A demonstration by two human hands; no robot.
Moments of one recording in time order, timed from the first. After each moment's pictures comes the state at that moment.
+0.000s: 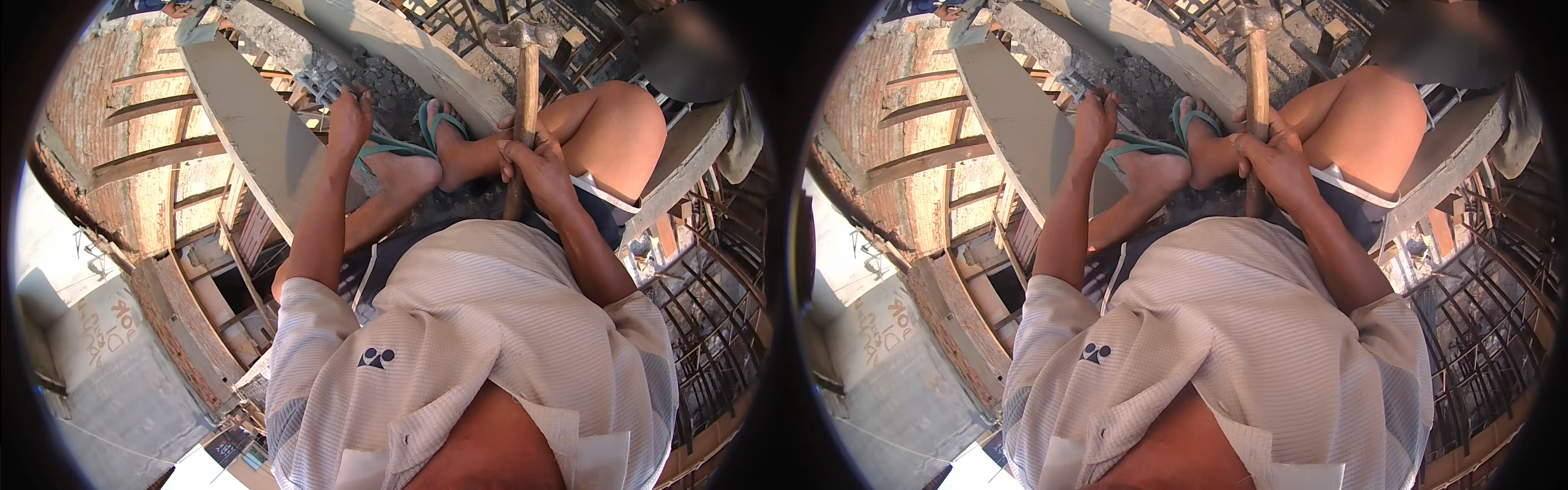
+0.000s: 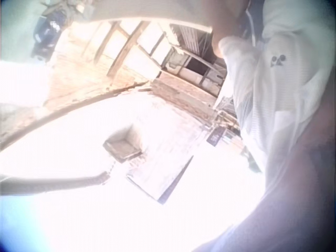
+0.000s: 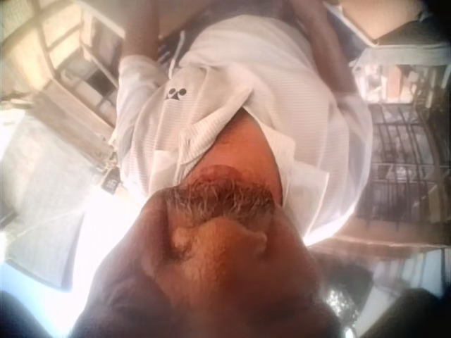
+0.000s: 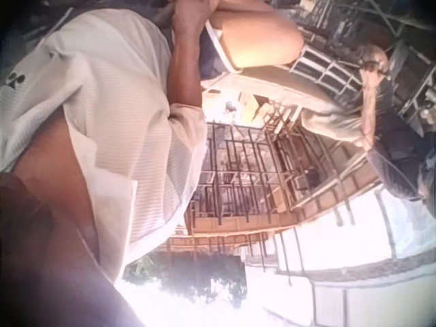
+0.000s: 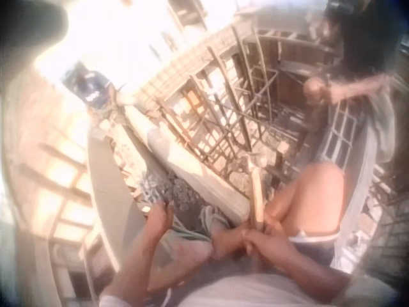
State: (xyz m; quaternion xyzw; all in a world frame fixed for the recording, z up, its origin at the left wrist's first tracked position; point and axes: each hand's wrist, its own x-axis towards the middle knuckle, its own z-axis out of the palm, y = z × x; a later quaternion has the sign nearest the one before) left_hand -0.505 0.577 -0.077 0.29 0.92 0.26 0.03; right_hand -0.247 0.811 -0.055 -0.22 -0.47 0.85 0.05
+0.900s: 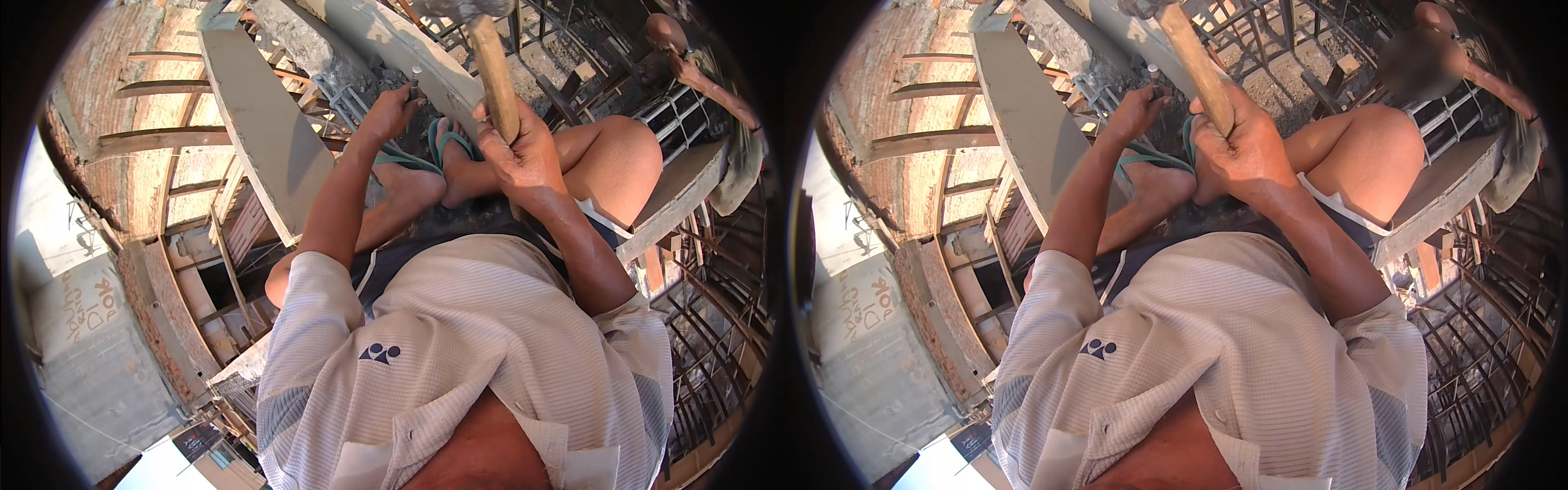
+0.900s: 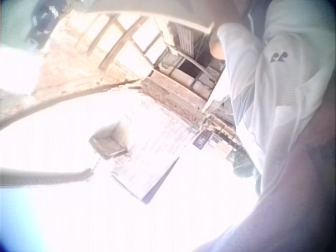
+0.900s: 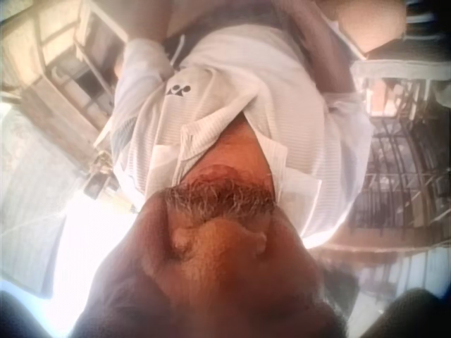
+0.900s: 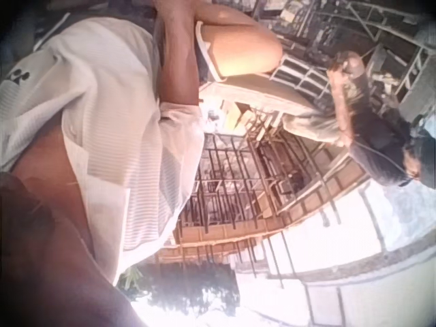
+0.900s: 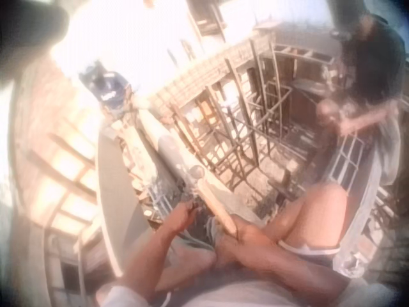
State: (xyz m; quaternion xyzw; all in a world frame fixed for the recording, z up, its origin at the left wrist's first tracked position) left_hand -0.523 0.610 -0.086 0.38 0.88 0.23 0.16; right_hand -0.288 0.803 0.034 -0.09 -0.69 0.70 0.15
